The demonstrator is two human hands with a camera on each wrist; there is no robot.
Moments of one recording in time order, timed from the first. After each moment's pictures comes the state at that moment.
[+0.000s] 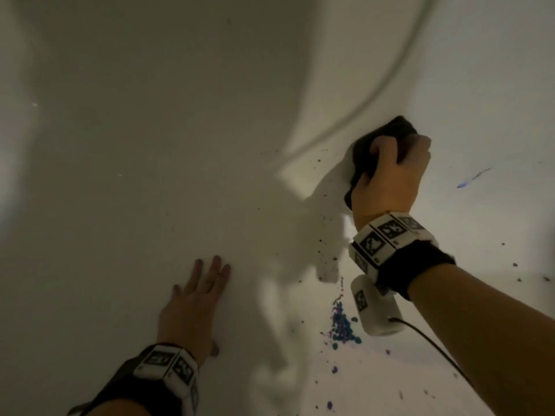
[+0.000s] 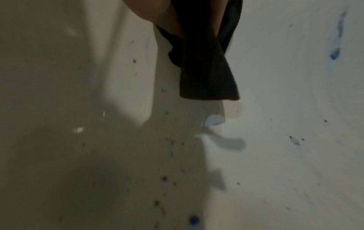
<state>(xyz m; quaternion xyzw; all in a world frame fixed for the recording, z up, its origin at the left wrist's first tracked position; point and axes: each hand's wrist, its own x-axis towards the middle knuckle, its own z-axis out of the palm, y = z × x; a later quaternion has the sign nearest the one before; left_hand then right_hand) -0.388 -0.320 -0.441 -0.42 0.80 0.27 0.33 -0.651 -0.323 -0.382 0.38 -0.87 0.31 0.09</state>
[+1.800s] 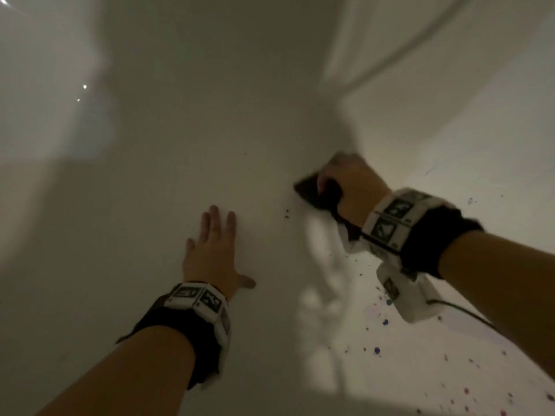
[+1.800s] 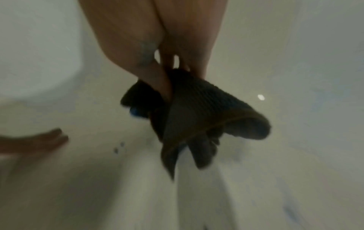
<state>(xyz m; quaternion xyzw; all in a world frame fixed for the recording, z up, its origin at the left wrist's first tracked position) -0.317 -0.318 -0.444 -0.55 0.72 0.29 0.30 -0.543 -0.337 -0.400 0.68 -0.70 -0.05 -0.23</state>
